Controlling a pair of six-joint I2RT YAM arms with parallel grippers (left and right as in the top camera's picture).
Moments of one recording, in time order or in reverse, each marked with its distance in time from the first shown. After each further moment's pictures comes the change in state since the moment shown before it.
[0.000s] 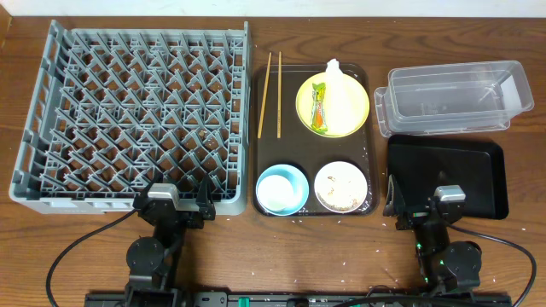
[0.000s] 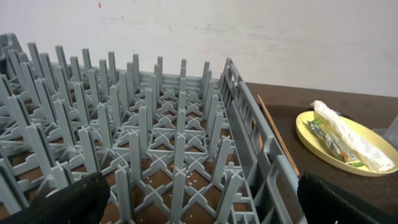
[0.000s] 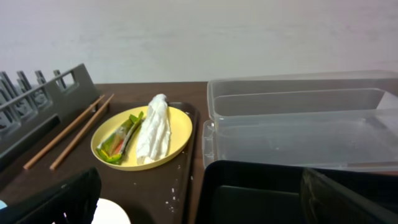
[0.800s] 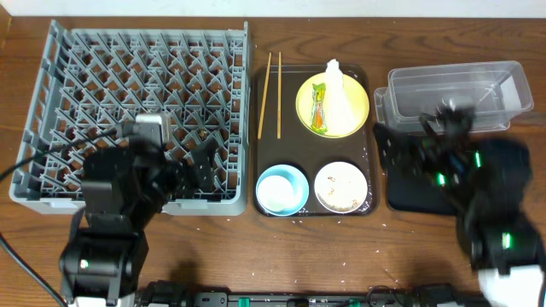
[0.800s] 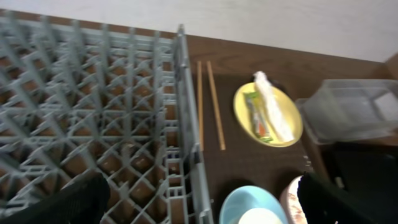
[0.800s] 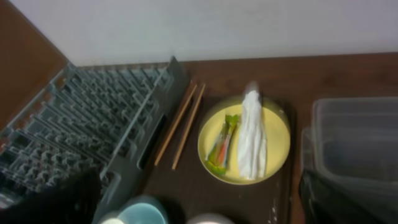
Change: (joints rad) left arm 0.001 0.768 0.950 -0.595 0.208 -0.057; right arm -0.002 0.939 0.986 -0.454 -0.367 0.129
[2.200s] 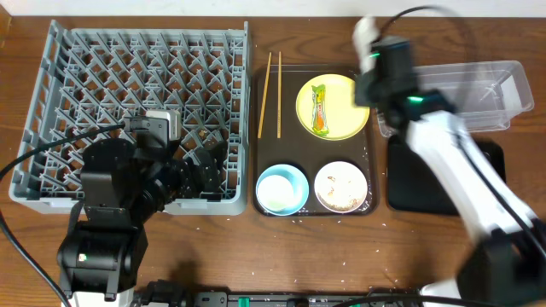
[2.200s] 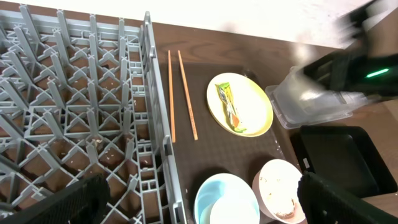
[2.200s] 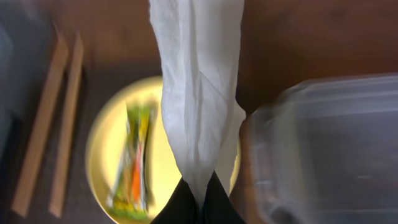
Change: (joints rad) left arm 0.000 0.029 0.029 -0.029 0.121 0.000; right arm 0.140 0.690 0.350 0.025 0.484 0.047
